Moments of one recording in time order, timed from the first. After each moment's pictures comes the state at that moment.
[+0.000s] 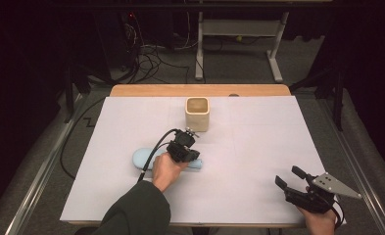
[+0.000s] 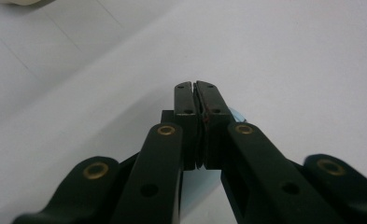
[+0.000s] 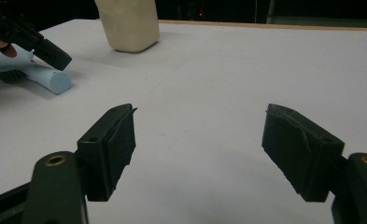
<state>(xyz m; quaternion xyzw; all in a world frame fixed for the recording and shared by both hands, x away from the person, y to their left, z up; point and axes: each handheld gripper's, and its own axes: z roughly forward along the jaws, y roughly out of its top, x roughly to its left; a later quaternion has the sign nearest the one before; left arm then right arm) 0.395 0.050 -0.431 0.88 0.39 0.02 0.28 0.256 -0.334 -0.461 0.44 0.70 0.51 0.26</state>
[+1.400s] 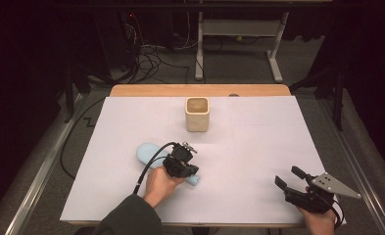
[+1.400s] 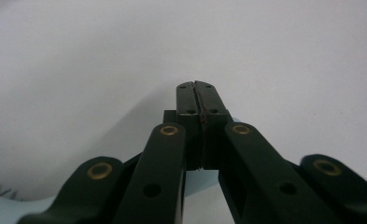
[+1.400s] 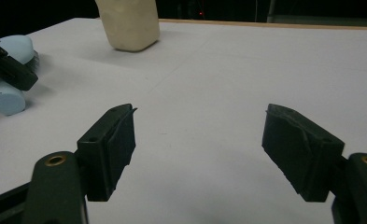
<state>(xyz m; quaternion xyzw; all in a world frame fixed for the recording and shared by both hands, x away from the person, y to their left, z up) 0.353 0.060 -0.437 0.89 0.35 -0.01 0.28 0.257 -0.333 -0.461 0.44 0.70 0.51 0.26</state>
